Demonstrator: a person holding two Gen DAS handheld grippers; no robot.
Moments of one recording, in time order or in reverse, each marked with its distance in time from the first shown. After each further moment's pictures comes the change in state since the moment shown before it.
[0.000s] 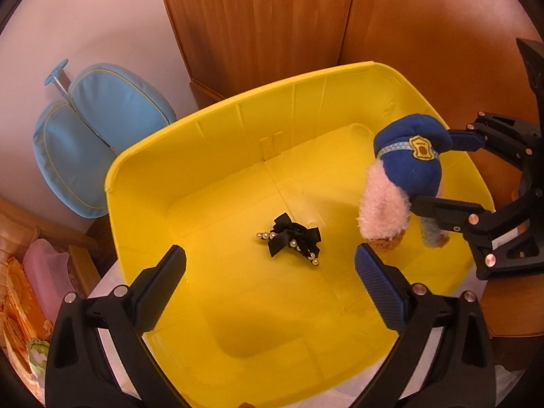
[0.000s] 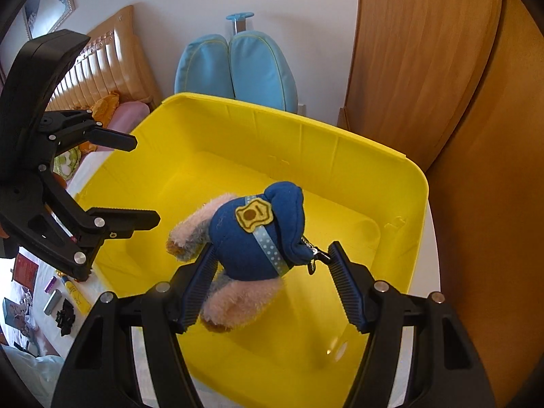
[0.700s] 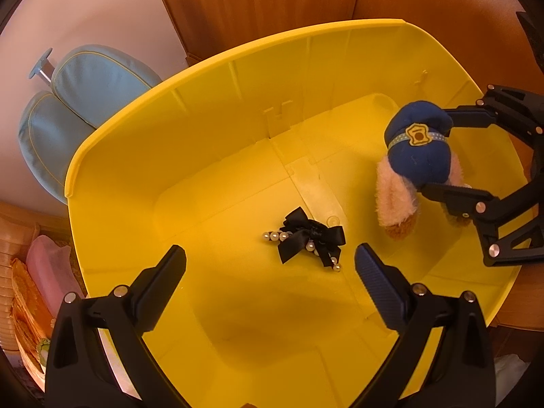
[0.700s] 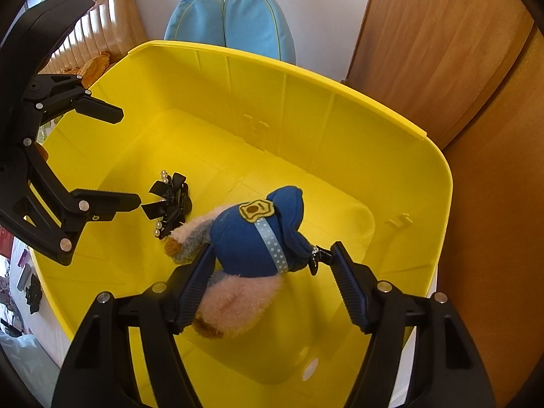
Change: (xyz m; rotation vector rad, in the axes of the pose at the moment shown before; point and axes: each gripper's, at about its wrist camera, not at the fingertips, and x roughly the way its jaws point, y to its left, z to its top) left arm 0.043 0.001 0.005 0.022 0.104 0.024; right arm 0.047 -0.012 -0.002 -0.067 0.128 -0.033
